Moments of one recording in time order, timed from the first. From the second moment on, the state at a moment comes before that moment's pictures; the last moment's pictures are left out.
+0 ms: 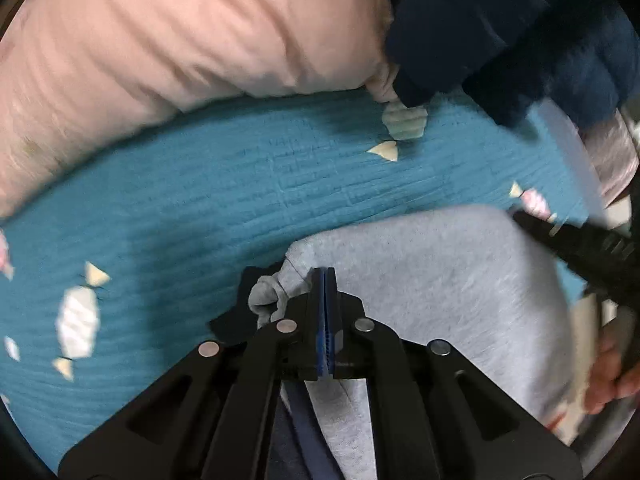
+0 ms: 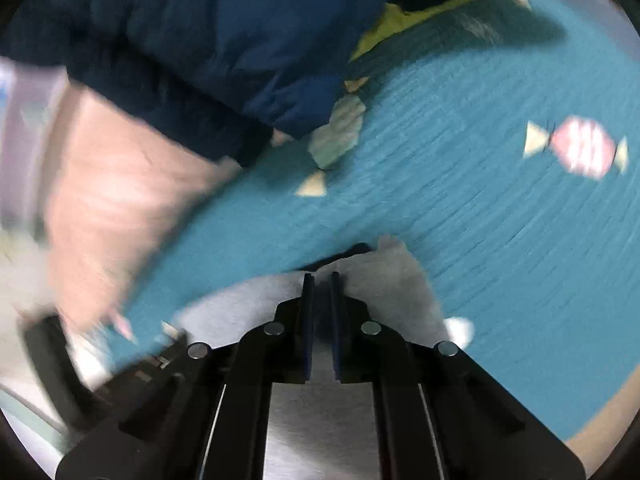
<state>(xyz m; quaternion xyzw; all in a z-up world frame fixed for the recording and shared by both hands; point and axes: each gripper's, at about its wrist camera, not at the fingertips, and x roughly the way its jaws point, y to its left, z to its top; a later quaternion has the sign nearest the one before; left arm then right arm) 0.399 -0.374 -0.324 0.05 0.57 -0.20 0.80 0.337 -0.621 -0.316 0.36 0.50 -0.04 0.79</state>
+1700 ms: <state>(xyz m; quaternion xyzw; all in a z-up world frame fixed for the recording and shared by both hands) 0.388 -0.391 -0.313 -0.02 0.60 -0.30 0.74 0.320 -0.604 -0.287 0.38 0.52 0.03 0.77</state>
